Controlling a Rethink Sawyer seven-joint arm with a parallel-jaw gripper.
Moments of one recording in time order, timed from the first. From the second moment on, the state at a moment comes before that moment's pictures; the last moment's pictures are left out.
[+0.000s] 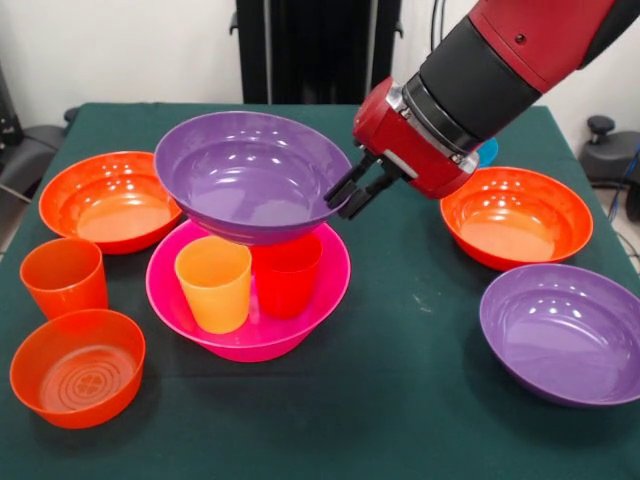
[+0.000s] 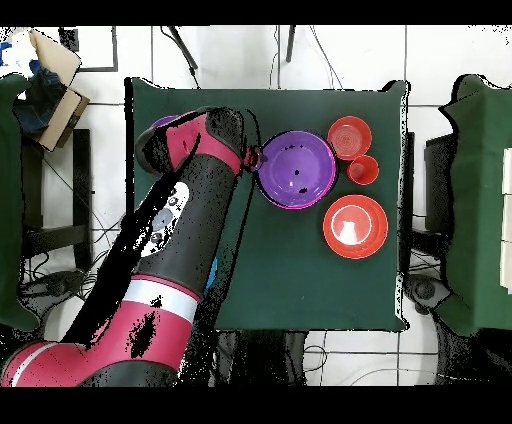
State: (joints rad) arm 0.25 -0.21 -0.57 0.96 -0.15 0.91 2.14
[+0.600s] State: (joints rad) arm 0.24 -0.21 -0.57 0.96 -0.15 0.82 2.14
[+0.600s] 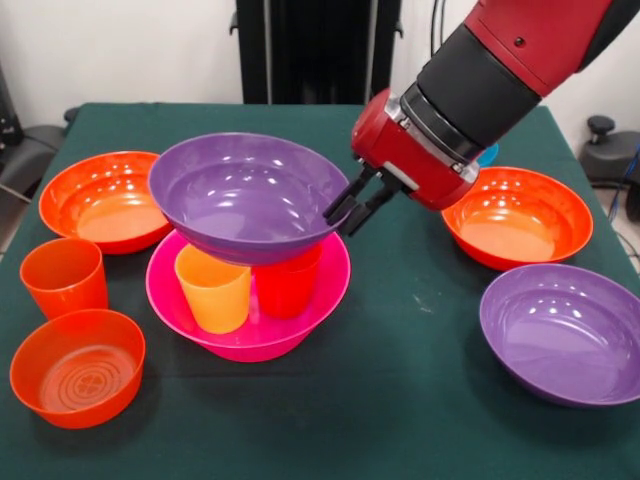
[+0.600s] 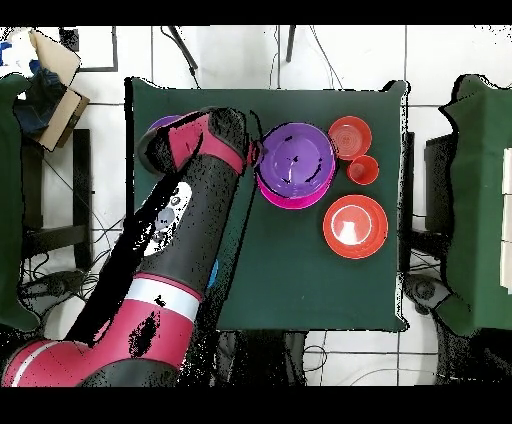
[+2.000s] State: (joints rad) arm 0.15 -0.19 -0.50 1.04 -0.10 0.69 2.14
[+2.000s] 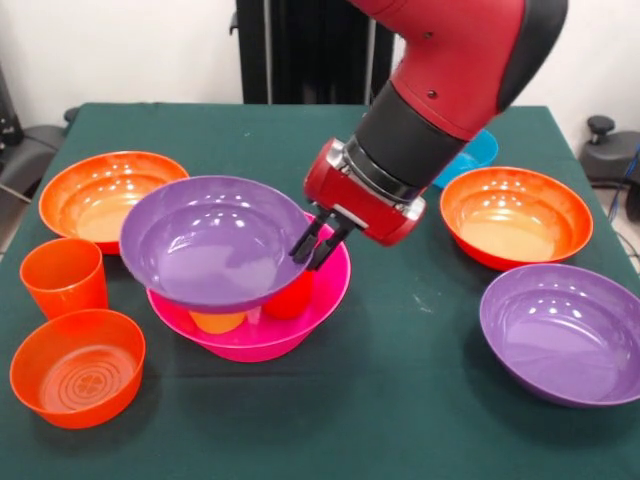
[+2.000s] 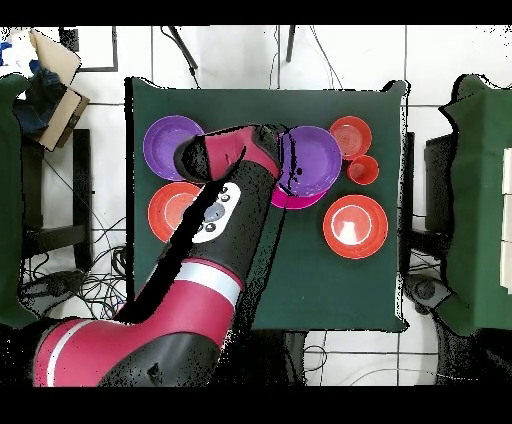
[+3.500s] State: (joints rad) arm 0.08 -0.29 -0.38 1.11 -0.10 0.69 2.14
